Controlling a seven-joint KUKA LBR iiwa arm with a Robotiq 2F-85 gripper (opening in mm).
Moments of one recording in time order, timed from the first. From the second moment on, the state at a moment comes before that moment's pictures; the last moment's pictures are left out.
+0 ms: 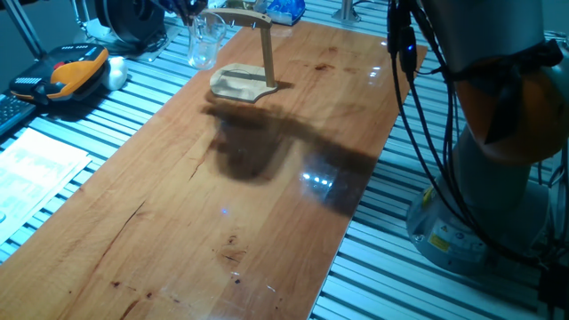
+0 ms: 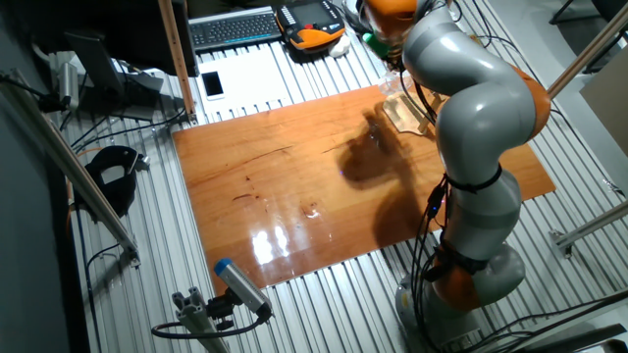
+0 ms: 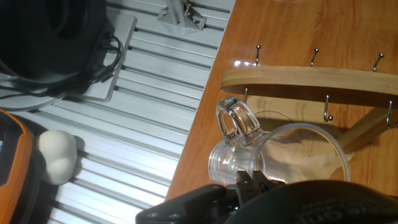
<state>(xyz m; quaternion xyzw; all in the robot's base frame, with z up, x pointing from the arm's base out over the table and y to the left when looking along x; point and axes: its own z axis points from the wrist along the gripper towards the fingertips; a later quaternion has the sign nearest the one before) 0.692 -0.106 0.266 0.57 0.80 -0.08 0.18</state>
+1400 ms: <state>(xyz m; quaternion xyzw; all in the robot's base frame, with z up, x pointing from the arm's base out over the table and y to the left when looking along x) 0.688 -0.117 0.261 0.56 0.81 -0.06 0.18</state>
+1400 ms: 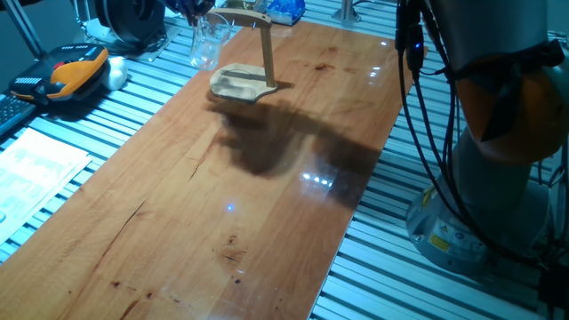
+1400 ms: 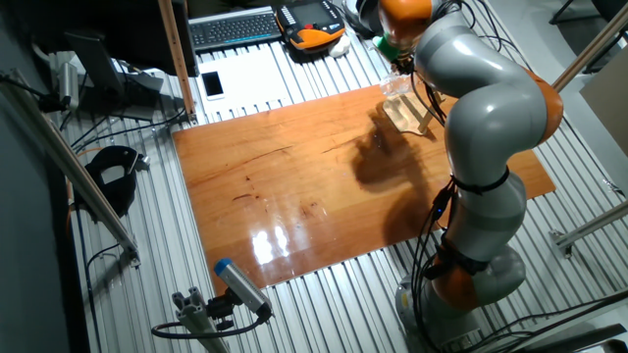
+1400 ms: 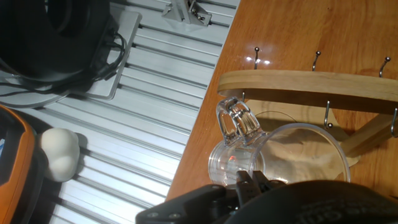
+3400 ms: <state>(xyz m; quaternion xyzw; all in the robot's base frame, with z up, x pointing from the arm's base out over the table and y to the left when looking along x) 0.686 -0.120 0.260 0.55 0.81 -0.05 0.18</state>
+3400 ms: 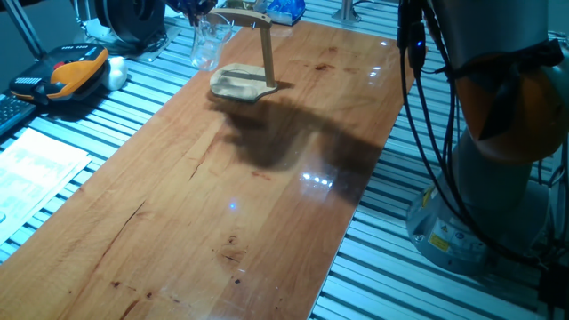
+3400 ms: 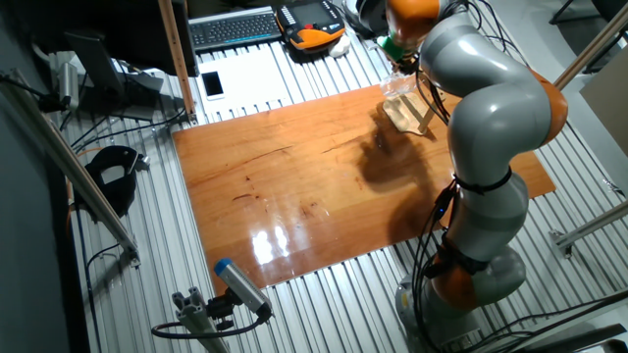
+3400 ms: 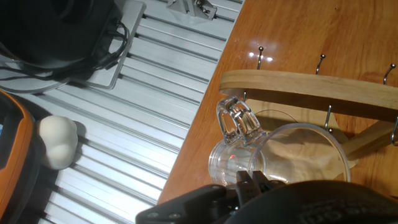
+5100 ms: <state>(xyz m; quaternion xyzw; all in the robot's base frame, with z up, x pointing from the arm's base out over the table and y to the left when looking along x) 0.686 -0.123 0.262 0.55 0.82 -0.03 0.18</state>
